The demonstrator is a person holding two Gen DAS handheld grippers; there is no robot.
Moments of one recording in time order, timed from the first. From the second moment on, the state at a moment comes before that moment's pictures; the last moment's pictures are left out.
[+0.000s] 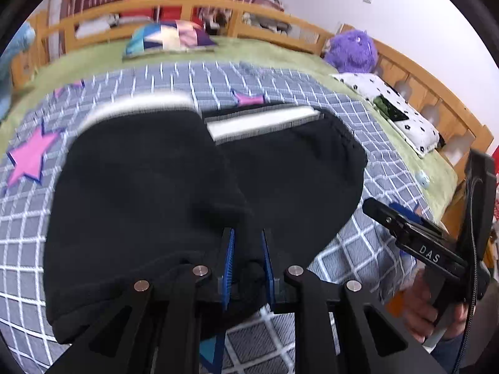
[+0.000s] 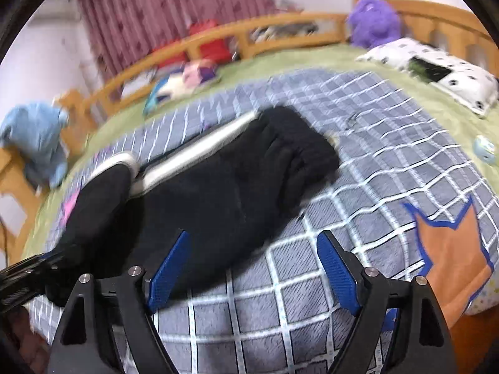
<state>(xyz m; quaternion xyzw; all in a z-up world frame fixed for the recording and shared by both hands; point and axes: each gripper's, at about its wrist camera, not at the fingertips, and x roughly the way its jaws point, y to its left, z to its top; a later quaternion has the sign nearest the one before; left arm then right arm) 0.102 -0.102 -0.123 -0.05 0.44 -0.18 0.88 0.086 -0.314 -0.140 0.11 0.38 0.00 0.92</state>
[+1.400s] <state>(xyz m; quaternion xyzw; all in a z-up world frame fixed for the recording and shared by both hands) 0.092 -0.015 -0.125 -0.11 0.41 -0.08 0.90 0.200 -0.368 -0.124 0.05 0.41 0.08 0.91</state>
